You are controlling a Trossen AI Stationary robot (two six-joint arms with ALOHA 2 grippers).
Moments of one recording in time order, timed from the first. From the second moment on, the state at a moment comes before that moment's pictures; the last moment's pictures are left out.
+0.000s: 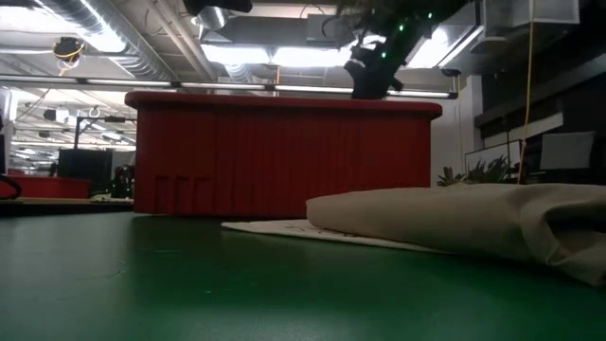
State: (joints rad) left arm -0.21 1.20 1.12 -0.50 -0.39 -0.20; right arm -0.67 1.71 1.62 -0.61 0.10 -0.08
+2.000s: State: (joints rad) left arm -0.12 1.20 1.12 -0.50 -0.45 -0.20; right arm -0.79 2.04 1.62 -0.39 0.07 0.00
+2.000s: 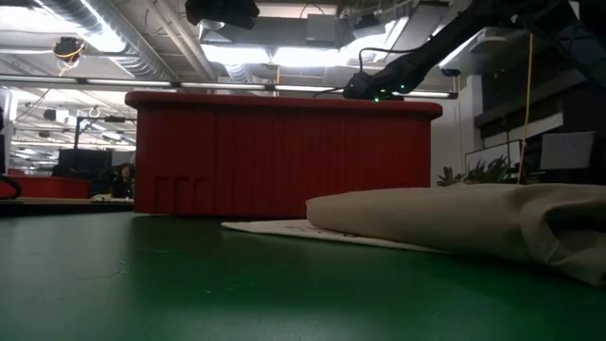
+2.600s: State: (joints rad) left arm -0.12 1.20 1.12 -0.50 -0.45 -0.20; right arm -0.79 2.03 1.62 -0.36 0.07 0.00
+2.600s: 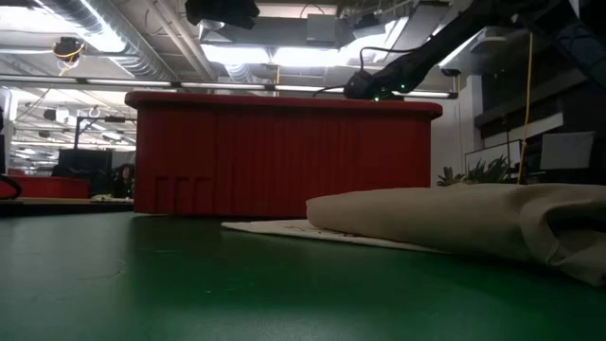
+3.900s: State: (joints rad) left arm -0.12 1.20 1.12 -0.50 -0.46 -0.20; right arm -0.77 1.59 1.62 -0.14 -0.24 0.14
